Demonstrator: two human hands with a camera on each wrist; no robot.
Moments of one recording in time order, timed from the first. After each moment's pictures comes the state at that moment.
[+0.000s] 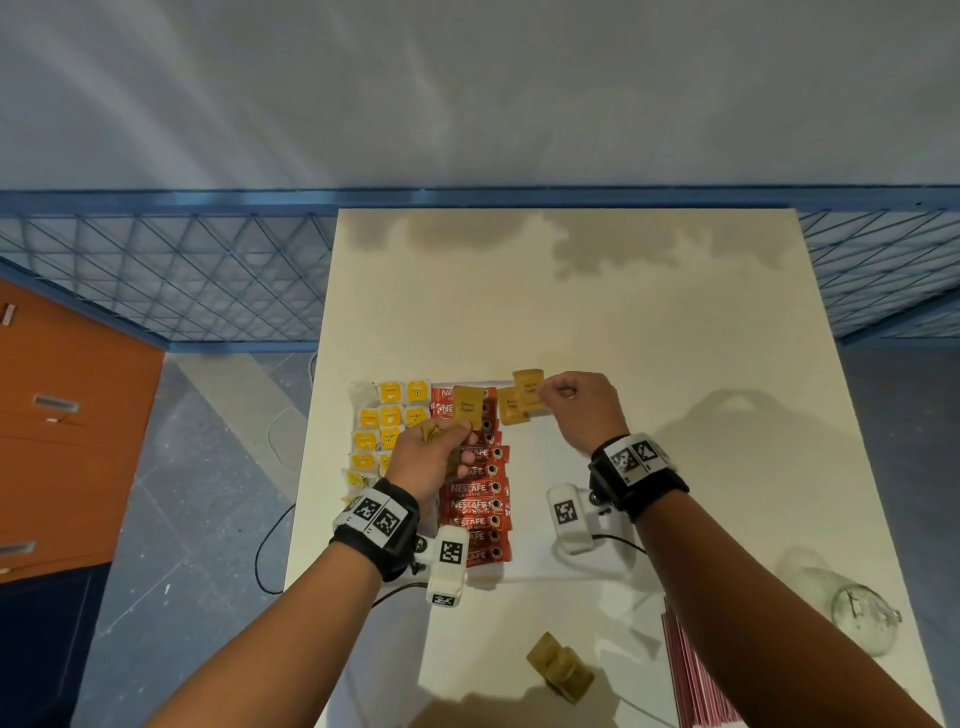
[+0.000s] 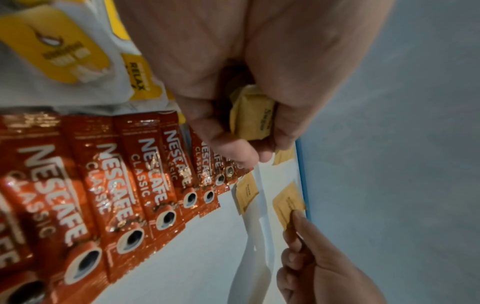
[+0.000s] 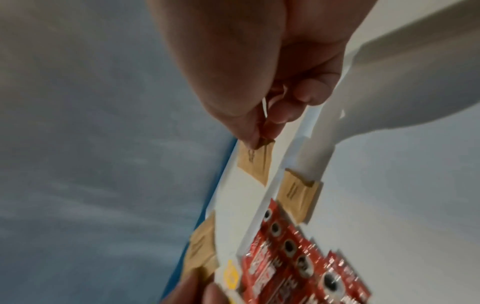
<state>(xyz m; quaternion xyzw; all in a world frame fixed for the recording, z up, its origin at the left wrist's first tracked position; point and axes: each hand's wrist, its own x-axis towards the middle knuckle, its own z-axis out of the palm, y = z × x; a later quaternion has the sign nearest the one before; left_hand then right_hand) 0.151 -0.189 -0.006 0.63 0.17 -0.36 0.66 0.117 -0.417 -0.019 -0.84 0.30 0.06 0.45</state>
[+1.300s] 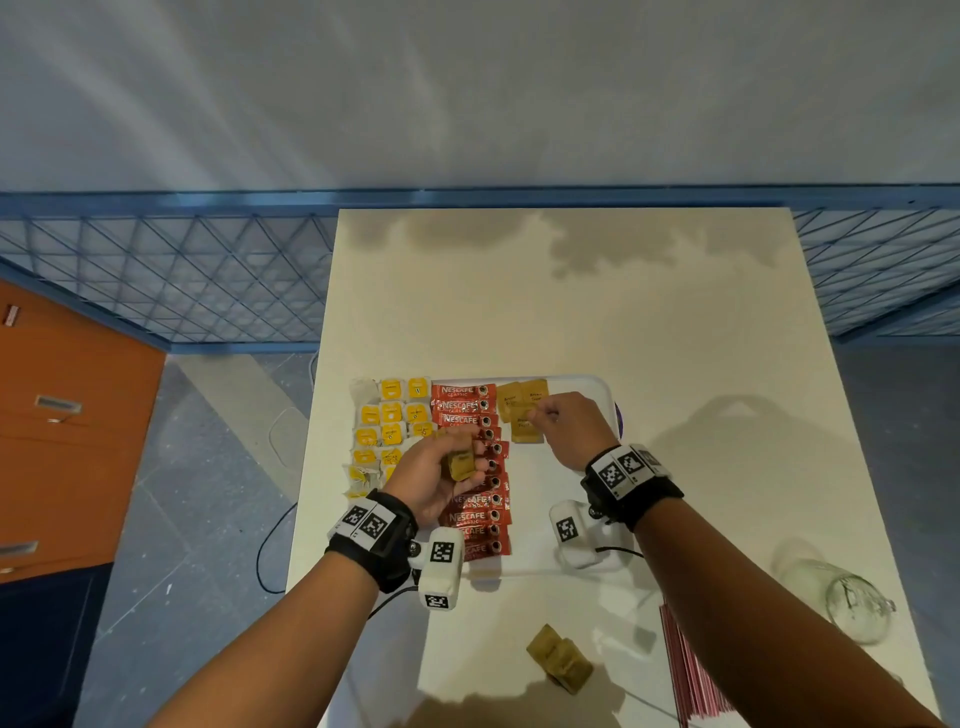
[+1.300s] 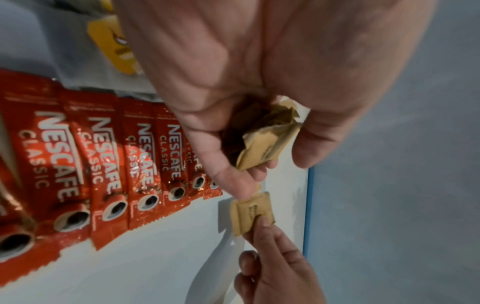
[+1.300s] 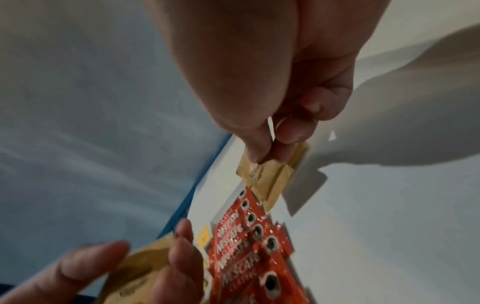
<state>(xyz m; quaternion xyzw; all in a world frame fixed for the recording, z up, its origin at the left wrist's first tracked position) 0.138 -0.185 -0.002 0.49 0.22 -0.44 0.72 0.100 -0.405 -0.028 -0.87 0.24 0.17 0.39</state>
